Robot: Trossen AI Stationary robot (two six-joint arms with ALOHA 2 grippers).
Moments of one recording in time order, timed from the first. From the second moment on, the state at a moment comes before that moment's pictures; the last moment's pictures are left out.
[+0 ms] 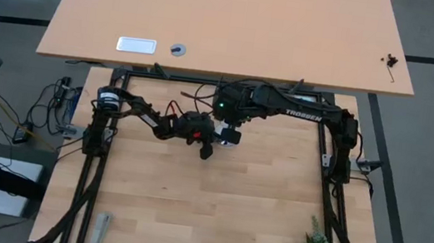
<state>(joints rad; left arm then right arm) 0.25 2.02 0.76 0.82 0.11 -0.11 -0.17 1.93 1.91 -1.17 0.19 -0.08</state>
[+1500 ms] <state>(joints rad) 0.21 1.87 0.78 0.59 0.10 -0.06 -0.14 1.22 0.80 -0.19 0.14 -0.05</state>
